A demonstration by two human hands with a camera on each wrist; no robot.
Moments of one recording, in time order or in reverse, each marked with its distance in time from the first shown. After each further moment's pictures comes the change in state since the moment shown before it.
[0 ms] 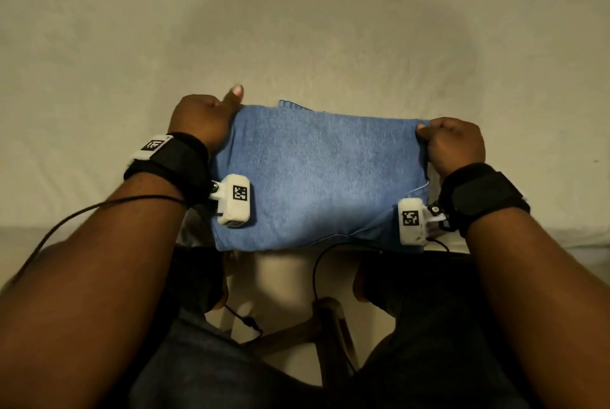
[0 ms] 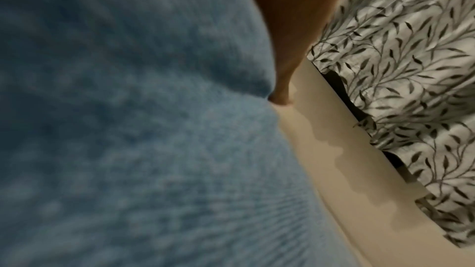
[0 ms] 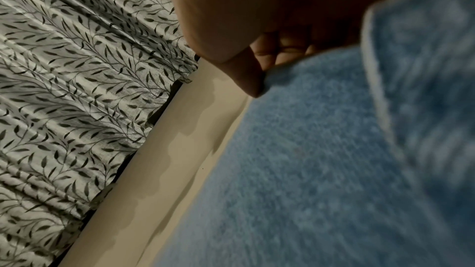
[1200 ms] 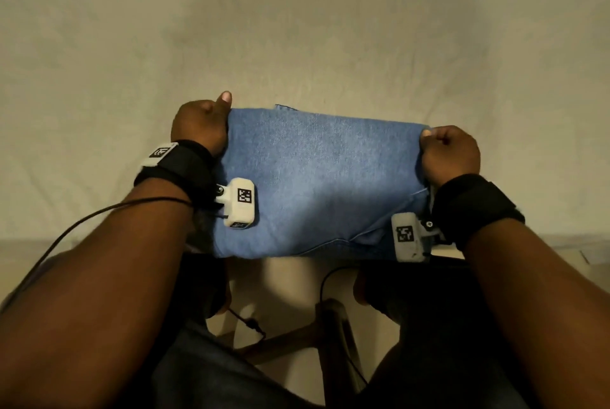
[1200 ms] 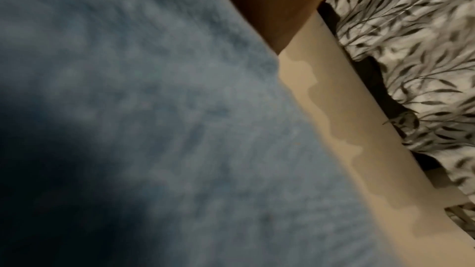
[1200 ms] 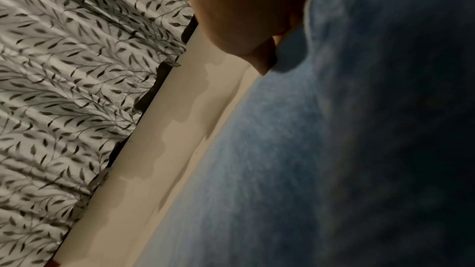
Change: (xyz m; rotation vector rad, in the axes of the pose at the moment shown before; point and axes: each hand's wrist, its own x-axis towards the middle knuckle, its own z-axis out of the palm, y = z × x) left_hand 0.029 -0.010 0.016 0.155 0.028 0.016; right_hand -0.002 0.001 0.014 -0.101 0.083 0.079
